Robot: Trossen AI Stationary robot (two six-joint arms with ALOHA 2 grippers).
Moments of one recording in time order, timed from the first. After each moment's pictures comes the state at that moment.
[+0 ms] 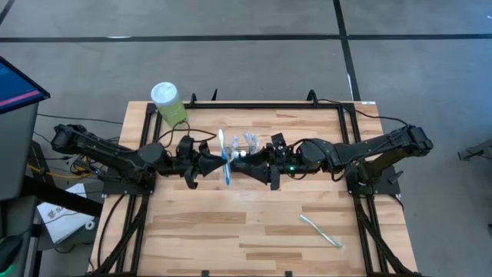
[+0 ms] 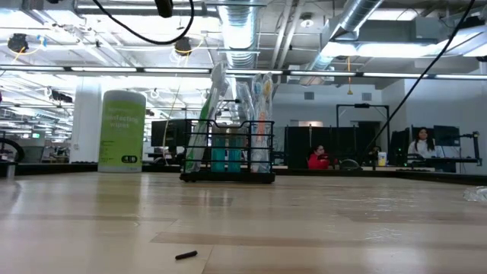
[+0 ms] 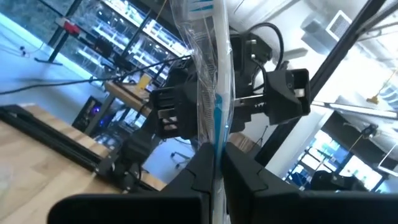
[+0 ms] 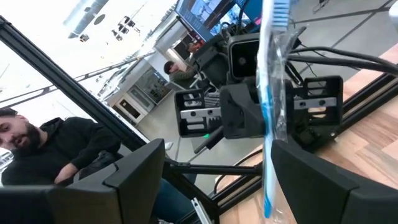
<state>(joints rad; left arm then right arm) -0.22 1.08 0.61 0.73 -0.27 -0.57 0.23 1.45 1.22 0.25 0.20 0.76</state>
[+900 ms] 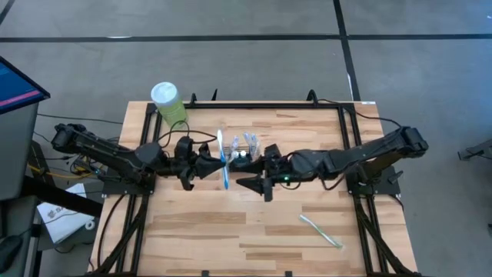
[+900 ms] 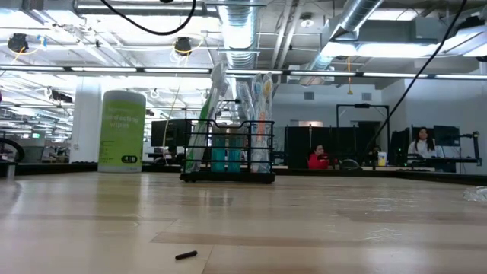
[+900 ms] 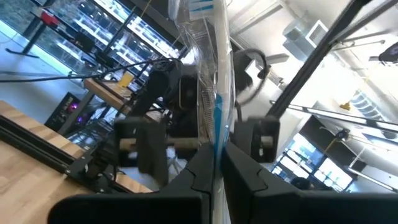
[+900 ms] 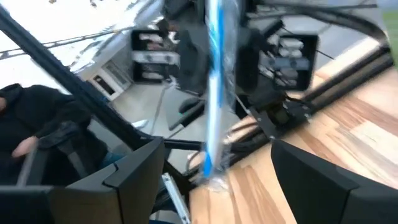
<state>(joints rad) -0.24 1.08 0.65 0.73 -0.24 -0.61 0.28 1.50 1.23 0.18 0.25 0.69</state>
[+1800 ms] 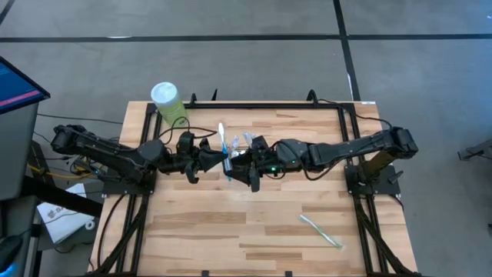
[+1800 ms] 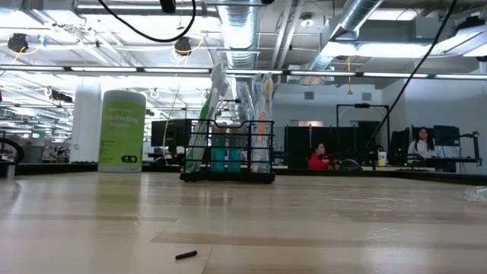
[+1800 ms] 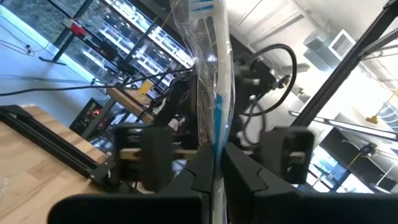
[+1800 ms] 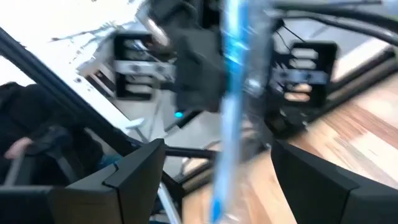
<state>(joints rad) -0.20 1.09 0.65 0.71 -0.28 -0.63 0.17 1.61 1.32 0.18 0.13 0.67</state>
